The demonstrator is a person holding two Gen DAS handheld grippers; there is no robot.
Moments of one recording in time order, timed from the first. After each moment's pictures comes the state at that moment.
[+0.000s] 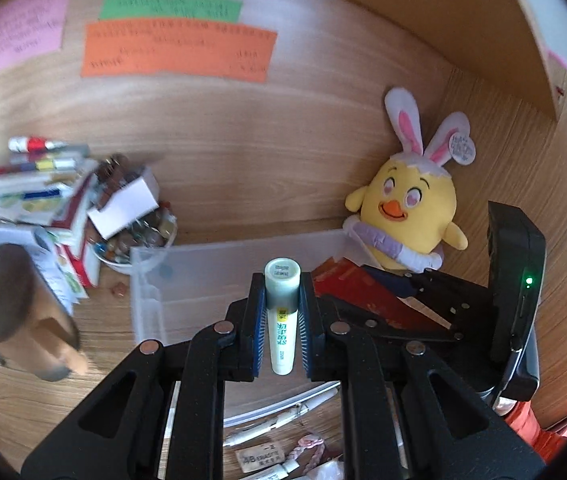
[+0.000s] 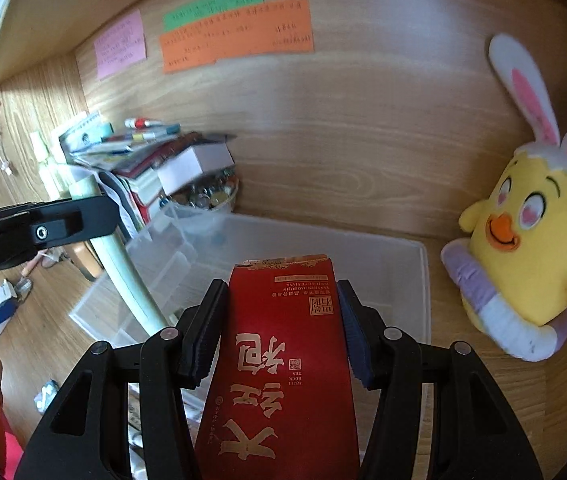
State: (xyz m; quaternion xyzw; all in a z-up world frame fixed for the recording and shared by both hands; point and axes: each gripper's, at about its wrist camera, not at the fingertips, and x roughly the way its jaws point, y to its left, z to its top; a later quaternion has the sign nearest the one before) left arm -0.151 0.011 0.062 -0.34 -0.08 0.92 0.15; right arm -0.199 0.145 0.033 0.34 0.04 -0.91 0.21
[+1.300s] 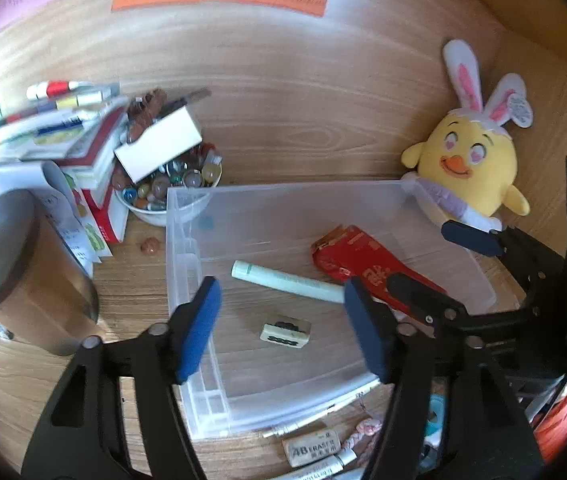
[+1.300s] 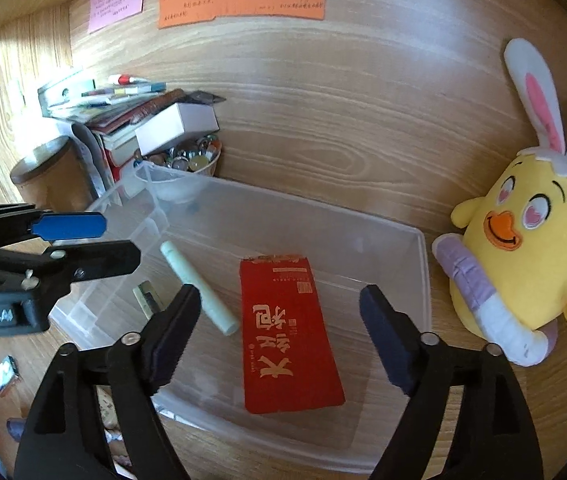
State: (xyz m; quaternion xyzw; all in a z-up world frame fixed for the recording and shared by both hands) left arm -0.161 -0.011 0.015 -0.39 -0.06 0.91 0.08; right arm -0.199 0.131 0.021 0.35 0.10 -0.91 0.18
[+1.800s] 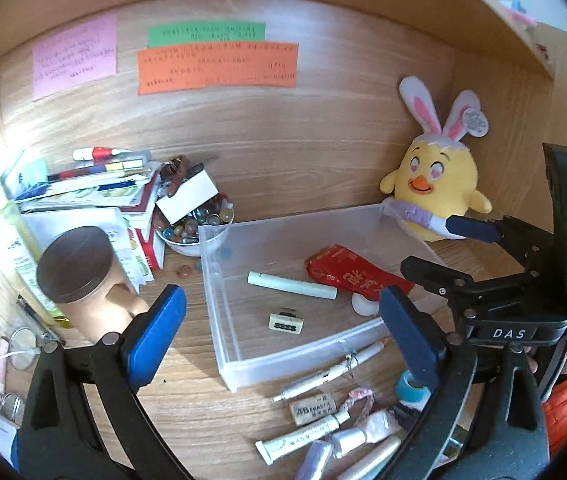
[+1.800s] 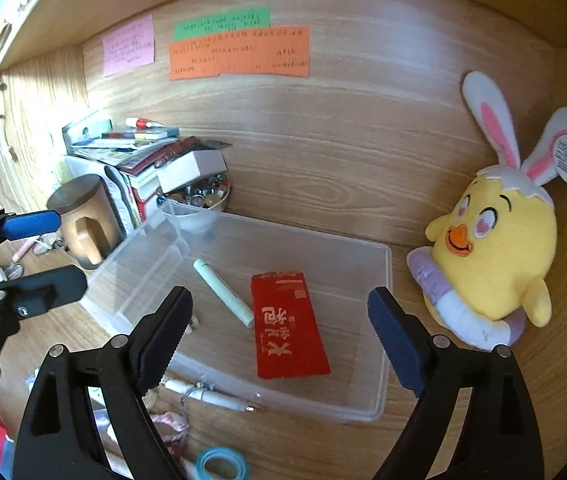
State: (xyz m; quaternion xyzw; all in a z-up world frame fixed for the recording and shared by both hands) left arm -0.085 -0.010 0.061 -0.31 -0.02 0.95 0.07; right arm -0.152 0.151 0.062 0.31 0.07 -0.93 0.18
